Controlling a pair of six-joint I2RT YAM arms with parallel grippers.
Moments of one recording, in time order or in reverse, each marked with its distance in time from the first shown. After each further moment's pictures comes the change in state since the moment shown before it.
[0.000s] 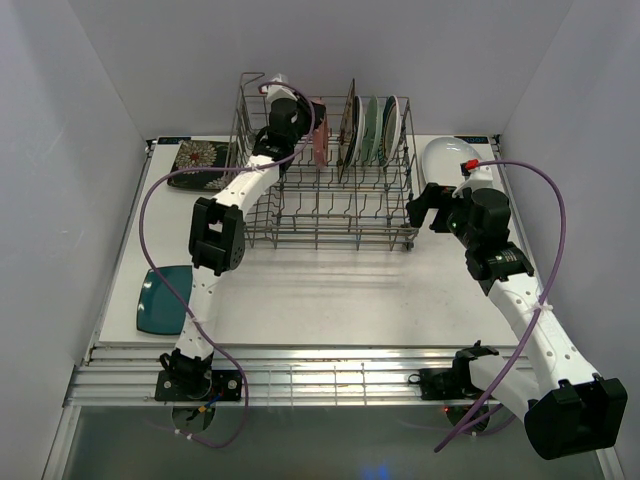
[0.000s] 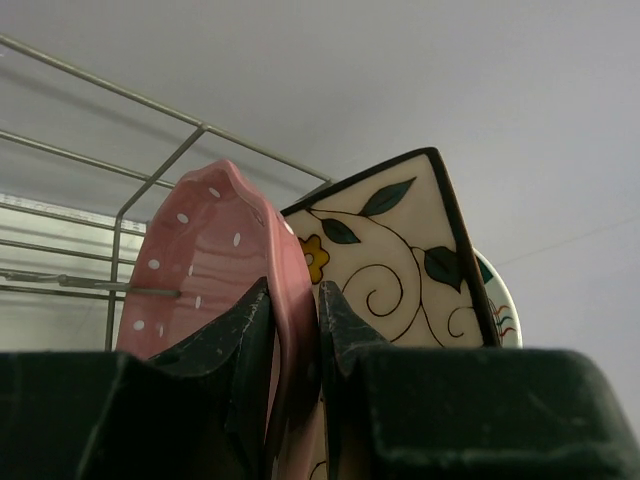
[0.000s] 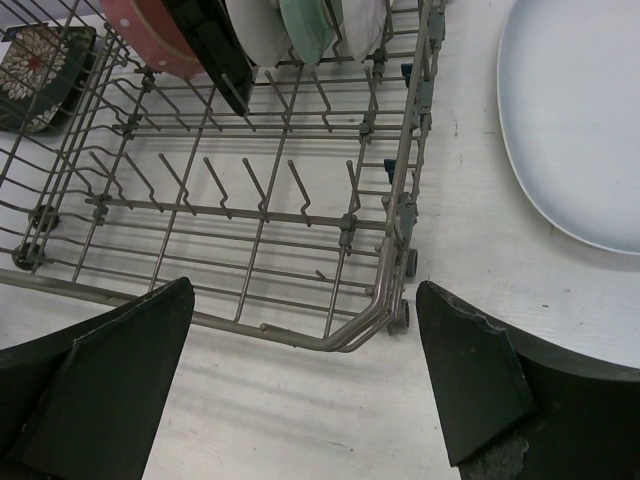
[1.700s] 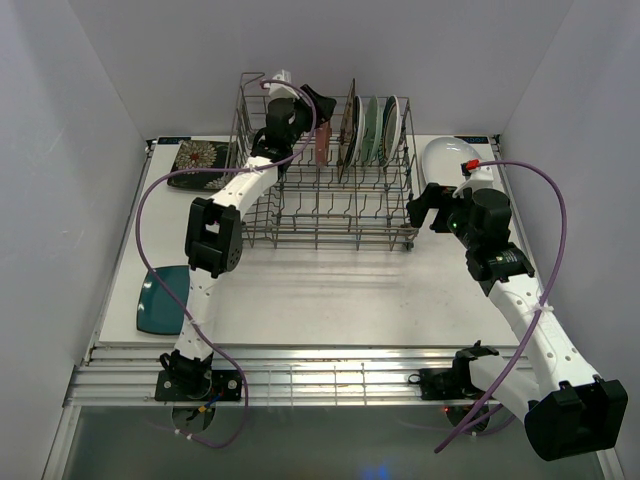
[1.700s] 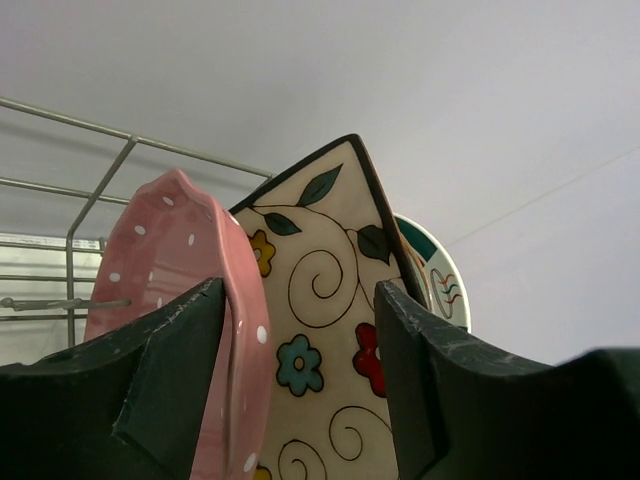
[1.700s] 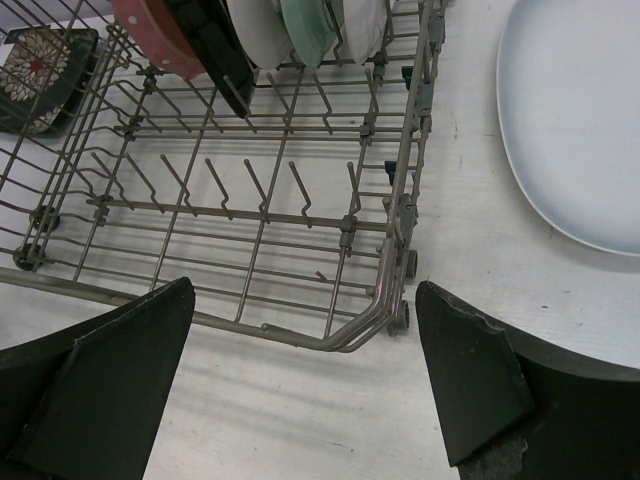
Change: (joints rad) left arm -0.011 -0.045 -0.079 0.114 0.105 0.037; right arm 0.000 -0.006 0.000 -0.001 0.000 0.000
